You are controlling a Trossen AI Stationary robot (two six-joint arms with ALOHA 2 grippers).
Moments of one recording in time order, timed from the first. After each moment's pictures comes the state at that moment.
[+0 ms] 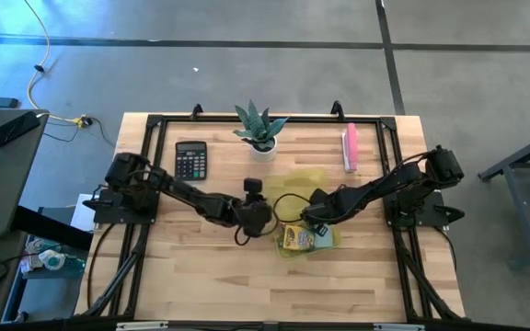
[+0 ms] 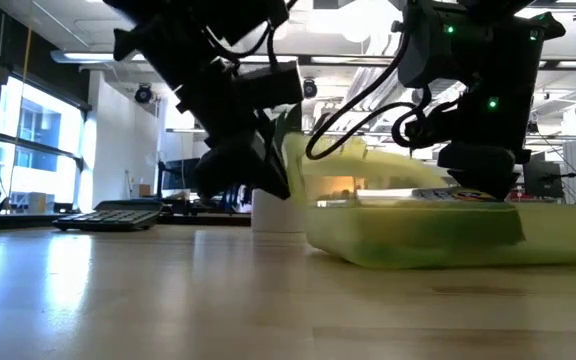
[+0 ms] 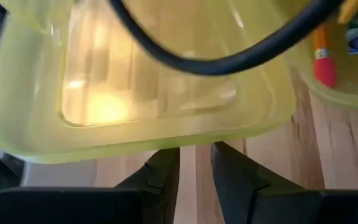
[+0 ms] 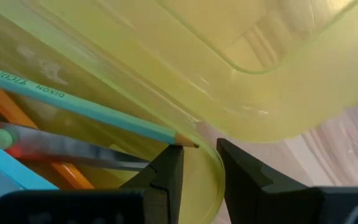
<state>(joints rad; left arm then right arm) -0.10 1.87 1.05 -0.12 -0.62 0.21 0.21 1.66 0.90 -0.78 0.29 0.87</state>
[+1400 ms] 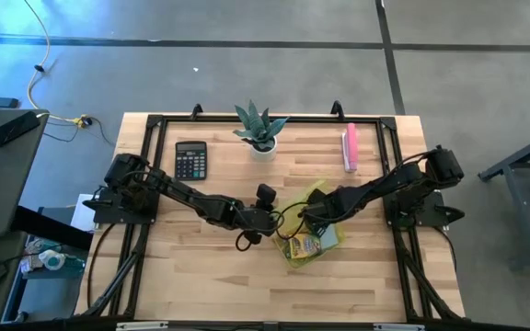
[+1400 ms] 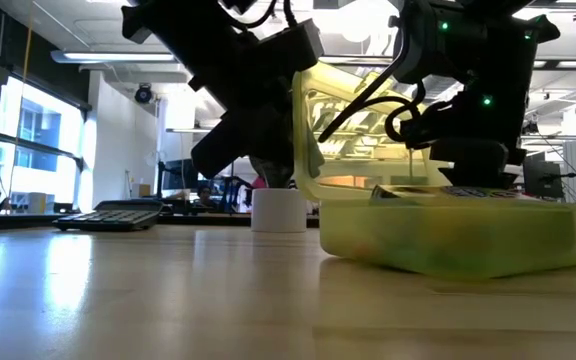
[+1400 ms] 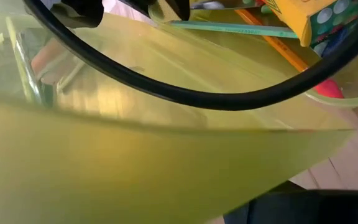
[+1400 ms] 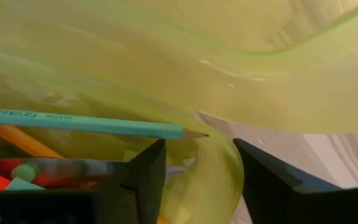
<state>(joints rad) -0.12 1.87 1.11 -0.06 -0.51 0.54 0.21 1.66 0.90 -0.74 0.23 0.88</state>
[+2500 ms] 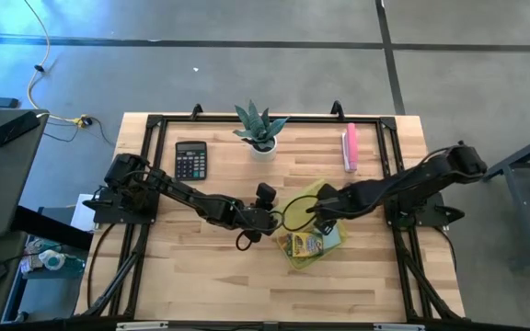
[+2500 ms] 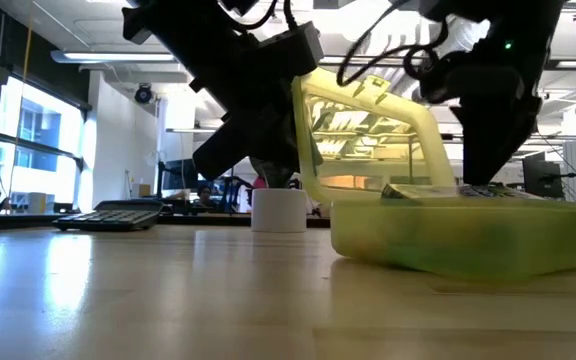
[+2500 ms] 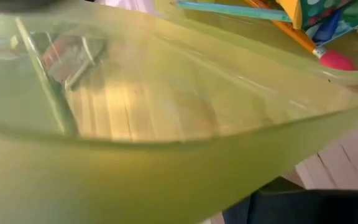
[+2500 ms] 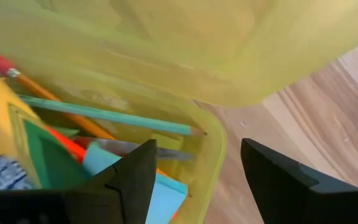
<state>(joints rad) -0.12 1.87 1.11 -0.06 -0.54 0.57 0.24 1.45 0.90 -0.83 0.24 0.93</state>
